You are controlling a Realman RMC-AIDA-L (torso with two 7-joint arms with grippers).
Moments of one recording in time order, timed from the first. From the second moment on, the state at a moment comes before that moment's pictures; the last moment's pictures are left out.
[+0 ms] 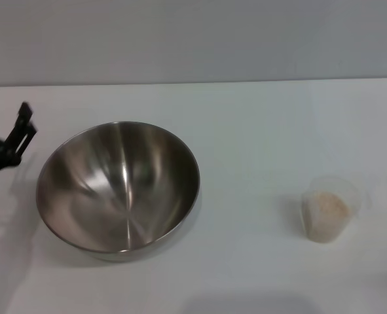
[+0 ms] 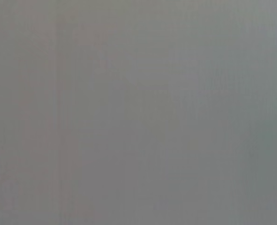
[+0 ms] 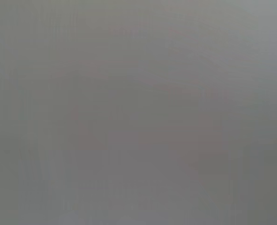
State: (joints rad) left arm -0.11 -1.94 -0.94 -0.75 2.52 1.09 0.08; right arm 0.00 2.09 0.29 0.25 -1.66 -1.78 -0.03
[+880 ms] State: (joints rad) left arm -0.11 -2.06 -1.47 -1.80 2.75 -0.70 0.16; right arm -0.01 2.09 0.30 0.24 -1.66 -1.78 -0.03
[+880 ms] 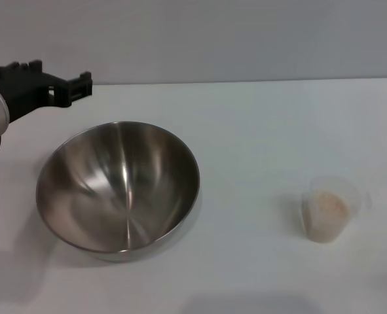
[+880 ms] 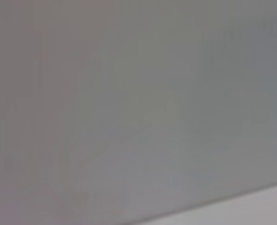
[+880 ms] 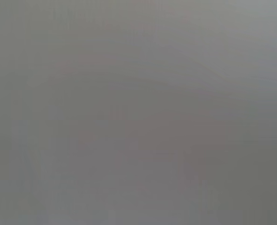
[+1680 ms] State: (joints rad) left arm -0.07 -2.06 -1.62 -1.76 2.41 -0.91 0.47; right arm -0.01 2.09 0.30 0.24 -1.66 -1.78 -0.03
